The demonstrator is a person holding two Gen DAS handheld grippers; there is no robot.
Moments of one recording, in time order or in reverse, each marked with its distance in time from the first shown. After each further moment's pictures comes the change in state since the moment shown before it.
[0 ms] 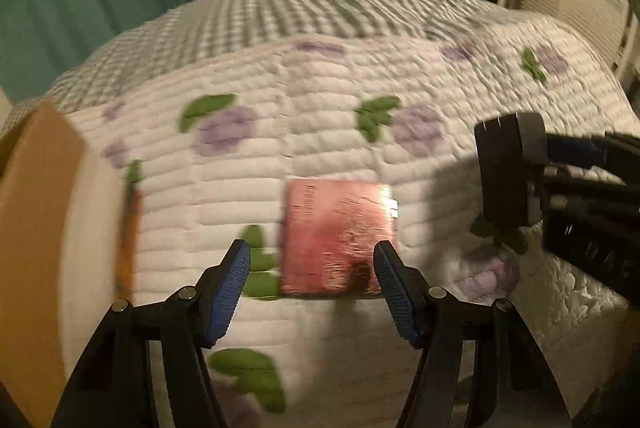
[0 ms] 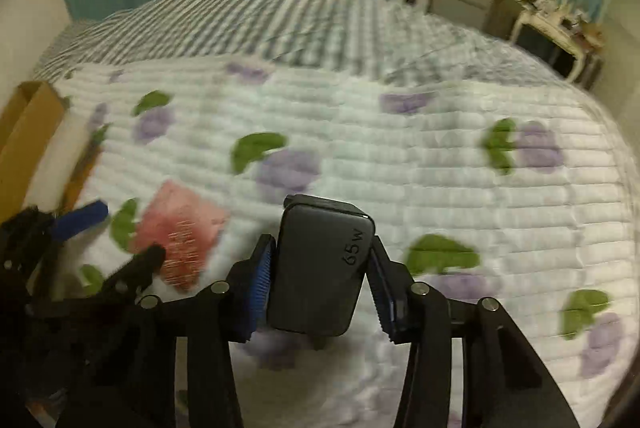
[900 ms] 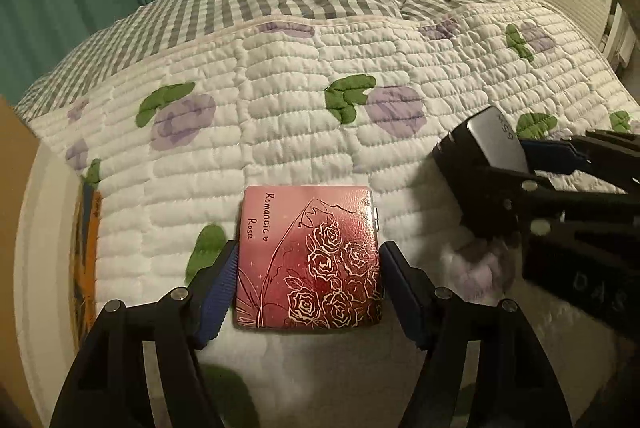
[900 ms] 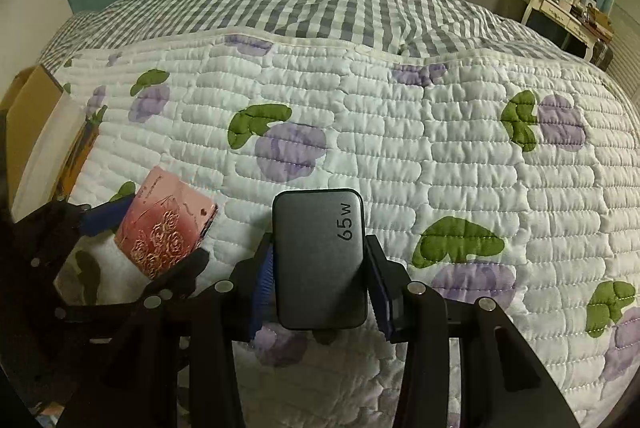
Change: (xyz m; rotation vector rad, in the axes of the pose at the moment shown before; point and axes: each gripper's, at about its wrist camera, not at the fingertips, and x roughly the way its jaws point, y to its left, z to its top) left arm 0.011 -0.005 -0.007 0.037 0.009 -0.054; right arm 0.020 0.004 -0.004 -0.013 0.054 0.055
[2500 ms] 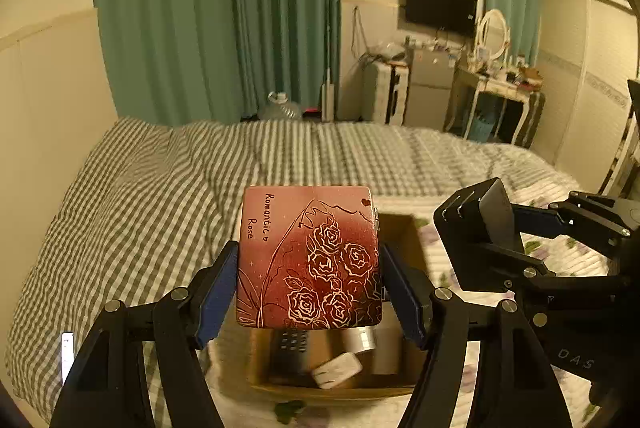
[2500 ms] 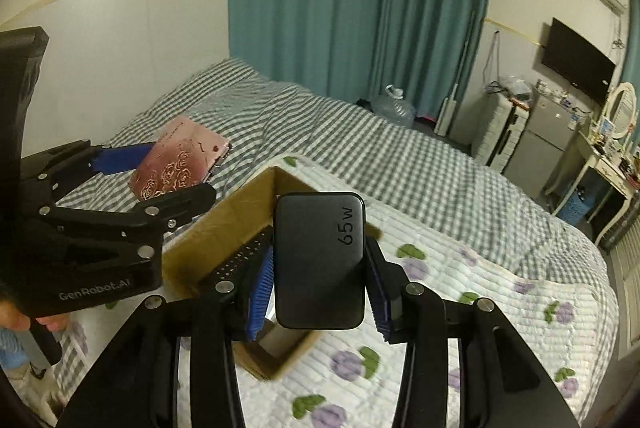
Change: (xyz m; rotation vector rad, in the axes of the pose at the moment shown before) left arm -0.253 0.247 -0.038 -0.213 -0.319 0.113; right arm -0.209 0.281 0.043 -0.342 -0.324 0.157
